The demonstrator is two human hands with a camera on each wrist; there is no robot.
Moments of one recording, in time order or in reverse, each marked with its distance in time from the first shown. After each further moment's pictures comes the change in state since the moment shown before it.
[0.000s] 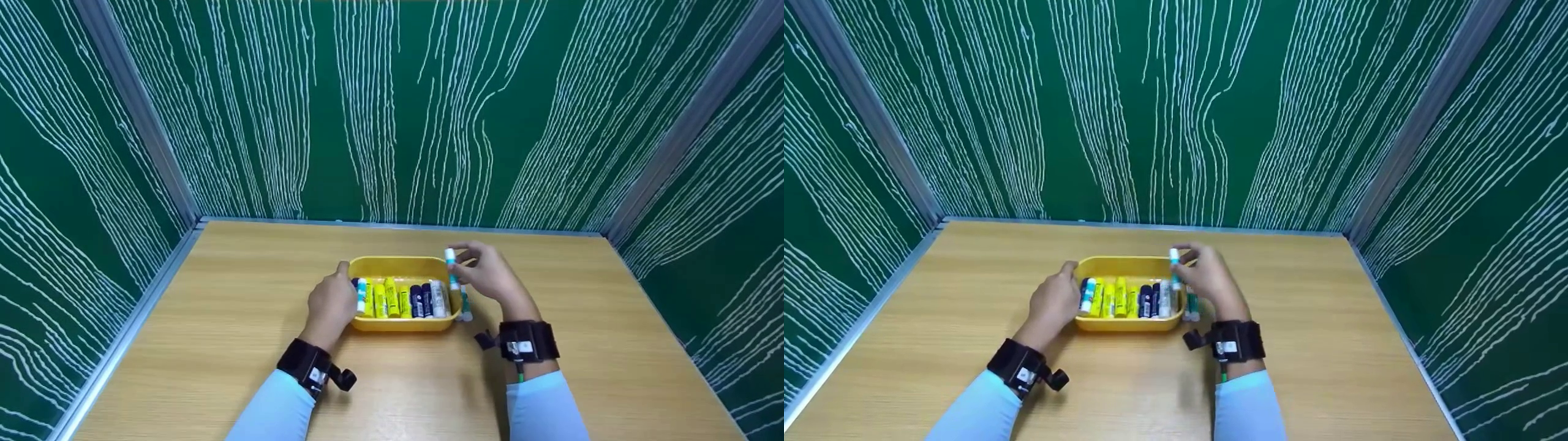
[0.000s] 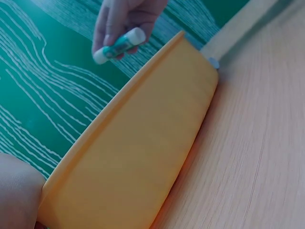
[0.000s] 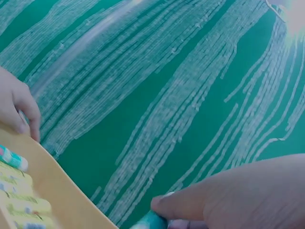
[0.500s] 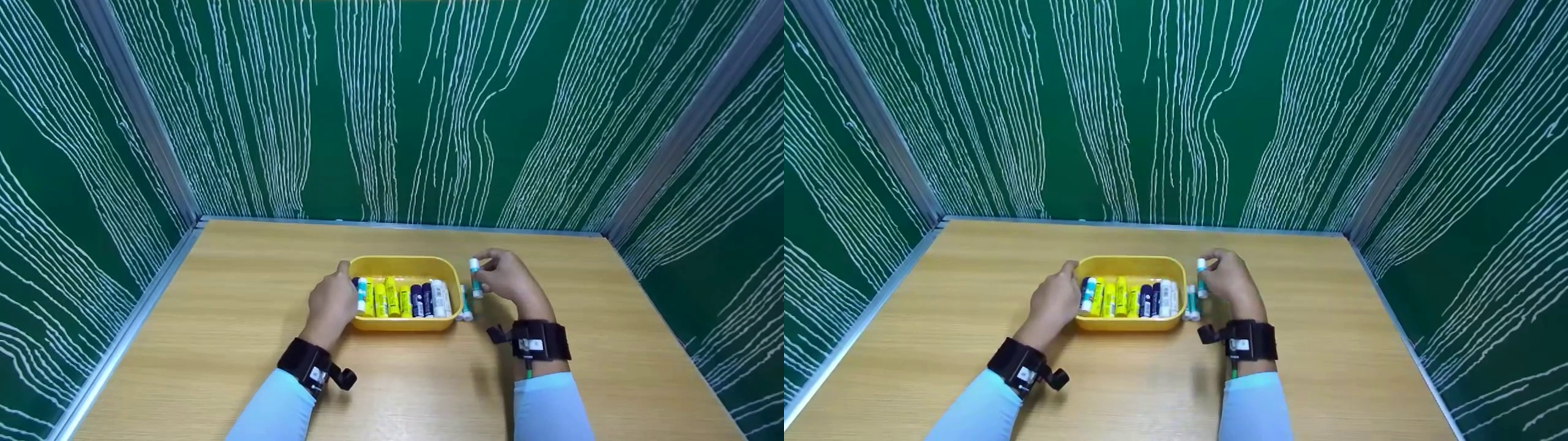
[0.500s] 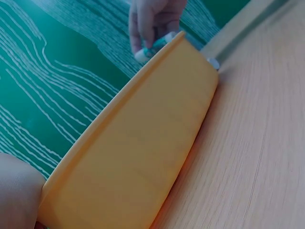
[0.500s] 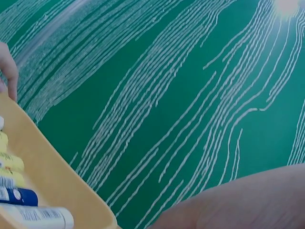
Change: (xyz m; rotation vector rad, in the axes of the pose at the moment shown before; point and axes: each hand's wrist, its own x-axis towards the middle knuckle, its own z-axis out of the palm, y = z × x) left_hand 0.001 -0.001 0.000 -0.010 -0.022 -0.019; right_hand -0.003 0.028 -0.027 -0.058 -0.028 0.187
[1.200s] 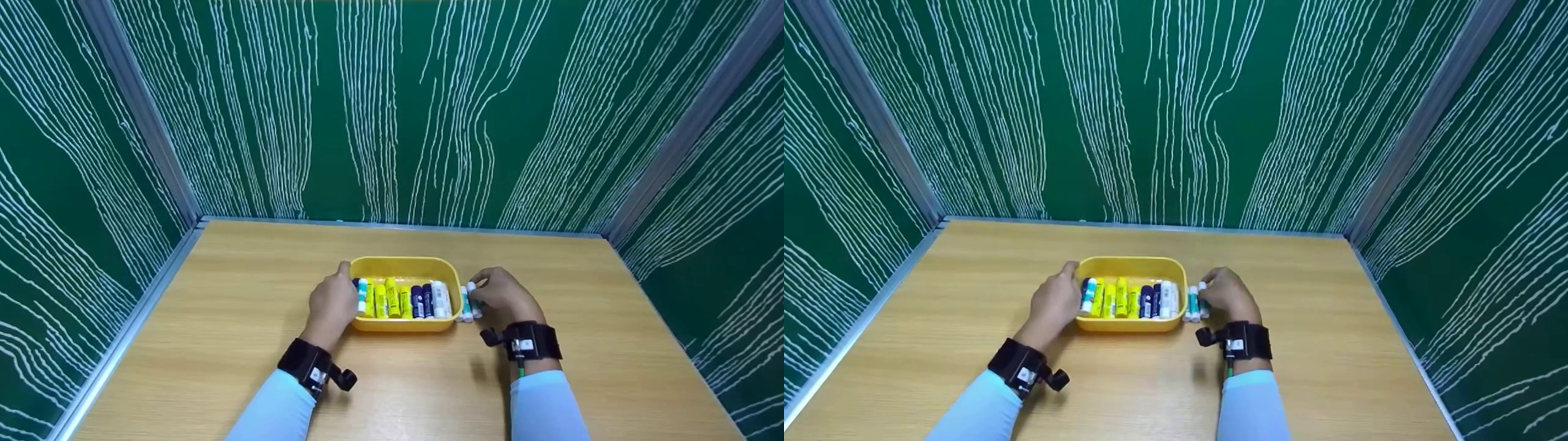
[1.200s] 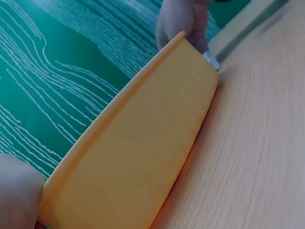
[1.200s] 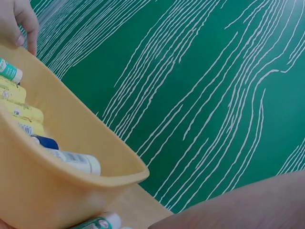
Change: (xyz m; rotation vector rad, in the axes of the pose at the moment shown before) left_hand -0.001 0.001 -0.002 0.011 -0.005 0.016; right_hand 0.016 0.030 0.022 -0.031 -0.082 0.199
